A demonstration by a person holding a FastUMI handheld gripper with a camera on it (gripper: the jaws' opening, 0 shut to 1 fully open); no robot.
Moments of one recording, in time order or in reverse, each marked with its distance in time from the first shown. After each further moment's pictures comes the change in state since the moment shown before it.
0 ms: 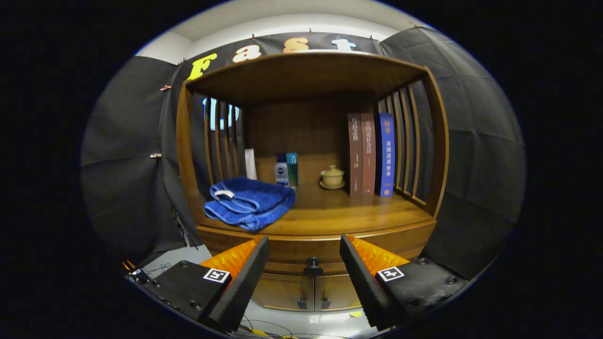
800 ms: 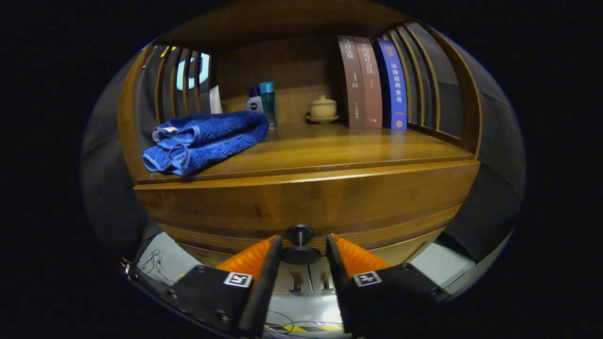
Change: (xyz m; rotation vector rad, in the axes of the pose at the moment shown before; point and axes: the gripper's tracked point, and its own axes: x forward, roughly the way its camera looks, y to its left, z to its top) arm 0.085 -0.020 -0.109 0.025 0.251 -0.079
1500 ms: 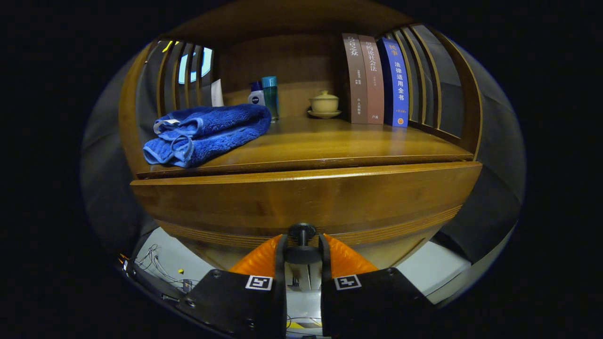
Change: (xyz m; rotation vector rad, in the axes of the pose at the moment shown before) arm -0.018 0.003 -0.011 -0.007 0.031 -0.019
